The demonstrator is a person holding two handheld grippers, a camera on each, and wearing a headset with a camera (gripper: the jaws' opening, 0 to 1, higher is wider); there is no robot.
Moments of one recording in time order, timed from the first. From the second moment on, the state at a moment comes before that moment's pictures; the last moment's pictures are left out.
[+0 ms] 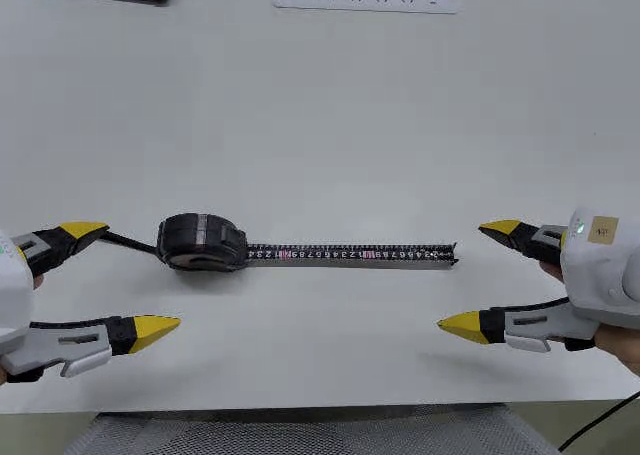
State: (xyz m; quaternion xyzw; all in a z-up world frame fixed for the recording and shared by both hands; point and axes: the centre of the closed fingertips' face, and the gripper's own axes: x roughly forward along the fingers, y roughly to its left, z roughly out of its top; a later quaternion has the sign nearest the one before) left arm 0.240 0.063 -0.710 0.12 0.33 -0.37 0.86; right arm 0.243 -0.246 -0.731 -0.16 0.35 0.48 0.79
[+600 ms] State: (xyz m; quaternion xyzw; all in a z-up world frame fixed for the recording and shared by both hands) left arm 0.216 0.071 -0.716 0.09 0.35 -0.34 0.87; right arm 0.227 -0.249 -0.738 -0.13 0.36 0.44 0.81
